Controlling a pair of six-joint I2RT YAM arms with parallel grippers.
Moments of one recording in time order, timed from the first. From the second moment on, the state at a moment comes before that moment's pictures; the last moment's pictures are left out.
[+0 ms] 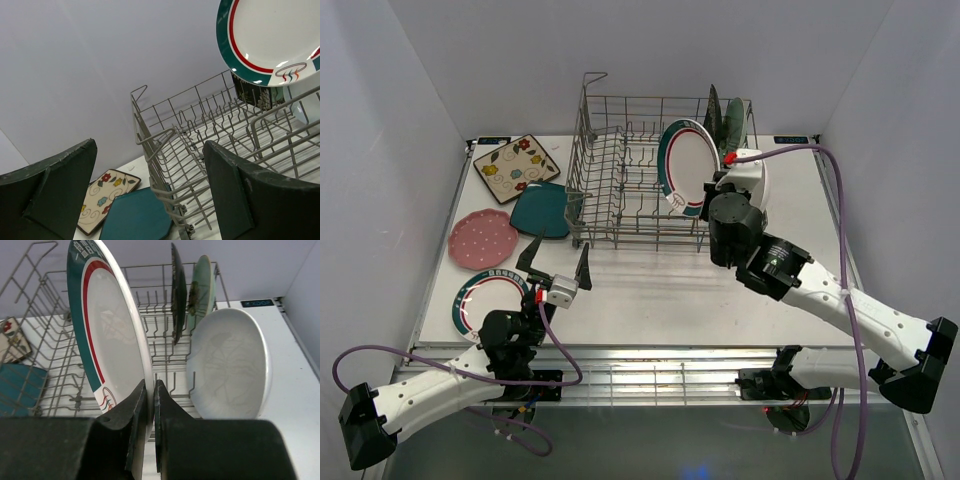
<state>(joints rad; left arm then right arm) -1.00 0.48 0.18 0.84 -0.50 0.76 0.99 1.12 1.16 -0.18 0.98 0.22</state>
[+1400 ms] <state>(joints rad) -1.00 0.48 0.18 0.84 -0.50 0.77 0.80 1.54 1.32 -0.21 1.27 0.01</state>
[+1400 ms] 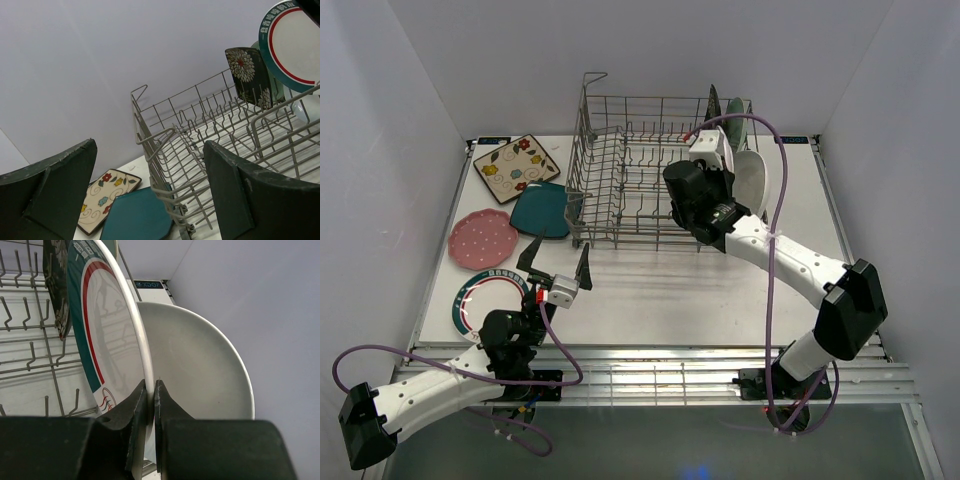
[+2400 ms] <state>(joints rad) -1.00 0.48 0.18 0.84 -0.50 0.77 0.73 1.76 1.44 -0.33 1.19 0.10</state>
